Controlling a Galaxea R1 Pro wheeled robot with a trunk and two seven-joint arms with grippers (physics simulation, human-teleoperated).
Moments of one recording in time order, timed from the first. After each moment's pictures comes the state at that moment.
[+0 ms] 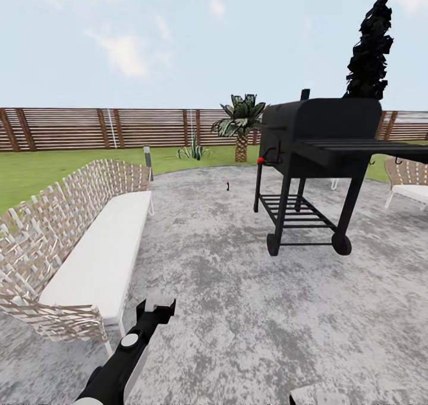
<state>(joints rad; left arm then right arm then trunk) -0.45 -0.07 0.00 -0.70 -0.05 -0.08 0.00 -0.01 -0.02 -0.07 -0.84 0.00 -0.05 0.00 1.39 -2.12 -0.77</state>
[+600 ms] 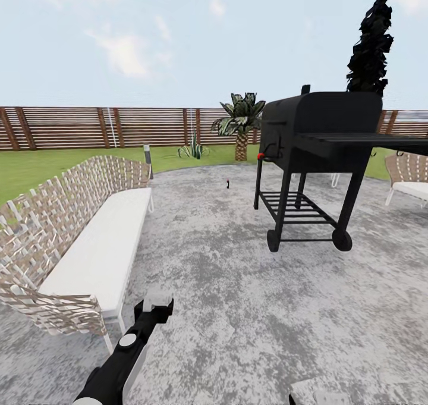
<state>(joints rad) -0.45 -0.07 0.02 -0.70 -0.05 -0.08 0.00 -0.01 -0.02 -0.07 -0.84 0.00 -0.06 0.00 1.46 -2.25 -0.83</state>
